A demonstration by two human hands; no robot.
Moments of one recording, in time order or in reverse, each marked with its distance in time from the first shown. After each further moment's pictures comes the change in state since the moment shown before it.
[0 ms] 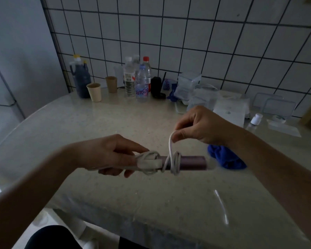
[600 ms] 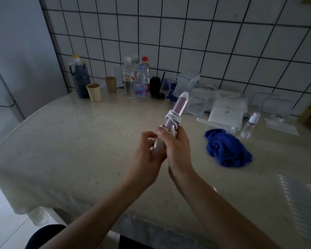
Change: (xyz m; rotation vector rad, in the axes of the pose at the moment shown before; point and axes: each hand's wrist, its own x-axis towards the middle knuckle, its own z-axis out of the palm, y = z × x) left_hand 0.098 -0.022 0.105 -0.309 0.971 0.249; right_hand 0.023 0.013 0.133 0.842 0.843 0.180
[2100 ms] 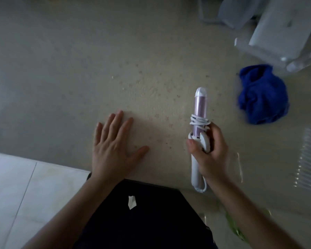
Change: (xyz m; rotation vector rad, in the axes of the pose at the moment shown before) left_hand -0.005 -0.040 -0.135 1.091 -0.410 -0.341; right_hand -0.040 0.045 -0.049 -0.582 0.144 0.230
